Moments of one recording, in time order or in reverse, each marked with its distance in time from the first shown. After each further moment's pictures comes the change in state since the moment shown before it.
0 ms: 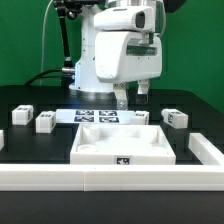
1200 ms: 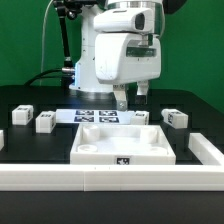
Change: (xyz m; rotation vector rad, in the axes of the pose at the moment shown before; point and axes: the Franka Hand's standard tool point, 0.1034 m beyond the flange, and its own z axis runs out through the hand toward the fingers) arm -0.001 -0.001 0.002 0.000 0.001 -0.005
